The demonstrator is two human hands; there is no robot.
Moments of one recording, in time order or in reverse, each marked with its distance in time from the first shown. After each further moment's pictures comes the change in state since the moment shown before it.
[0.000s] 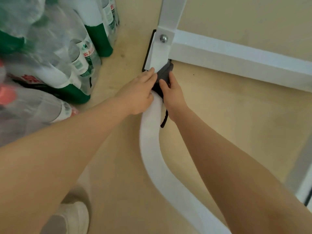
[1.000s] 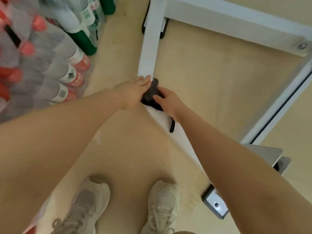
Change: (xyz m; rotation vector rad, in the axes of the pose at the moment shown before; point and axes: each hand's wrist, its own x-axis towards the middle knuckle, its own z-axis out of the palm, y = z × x) left_hand -0.144 0.057 0.036 0.249 -0.371 0.025; right_hand -0.178 0.035 -0.040 -0.464 -0.361 0.126
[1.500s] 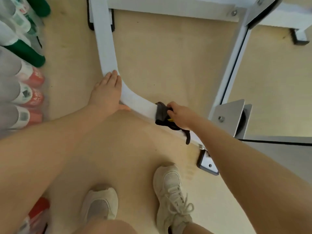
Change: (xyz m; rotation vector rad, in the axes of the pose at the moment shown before) left_hand 0.005 0.010 0.024 0.091 0.186 -0.020; right_hand -0.098 0.058 -0.016 -0.429 0.099 0.328
